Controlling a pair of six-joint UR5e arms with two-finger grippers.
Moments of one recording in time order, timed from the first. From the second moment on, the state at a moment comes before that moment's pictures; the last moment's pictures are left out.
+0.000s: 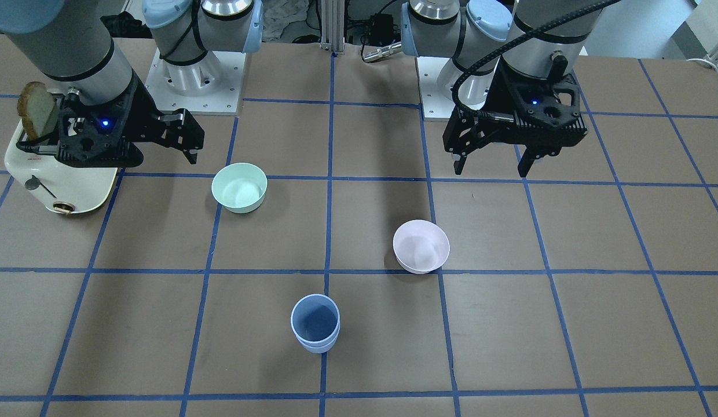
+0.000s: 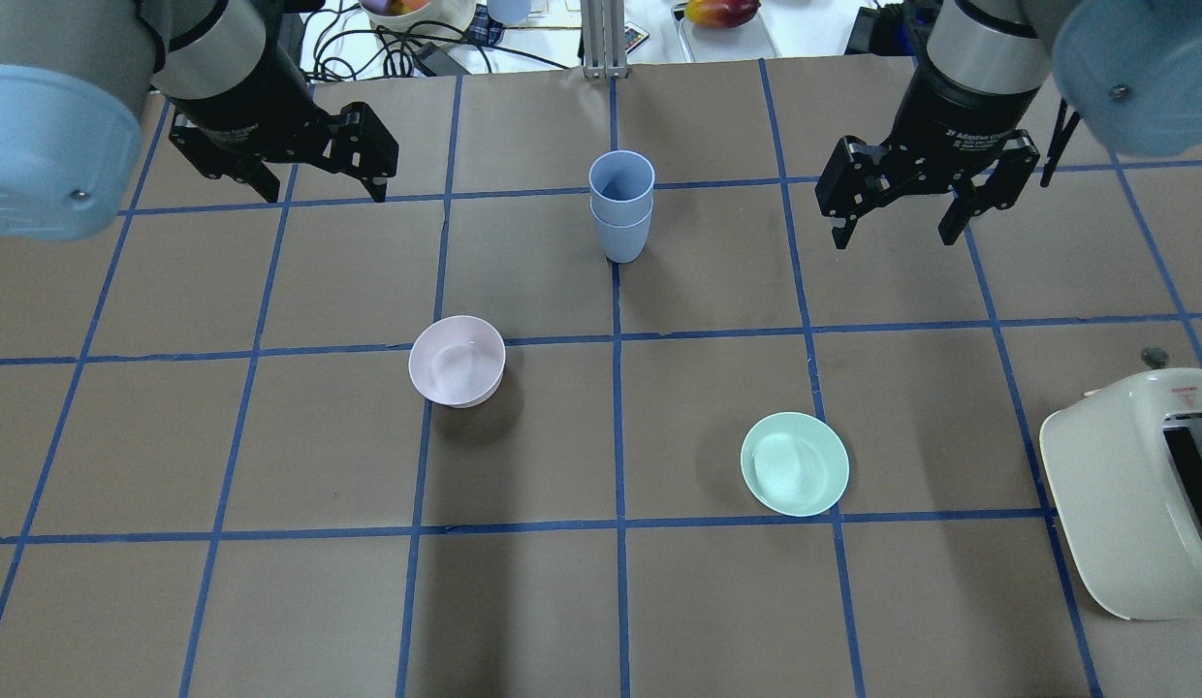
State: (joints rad) left arm -1.60 -1.59 -1.57 -1.40 1.59 0.01; right arm 1.55 -1.52 1.56 -1.51 -1.56 -0.04
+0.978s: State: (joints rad) left arm -1.60 -1.59 -1.57 -1.41 1.59 0.02; right arm 1.59 -1.54 1.55 -1.50 -1.58 0.02
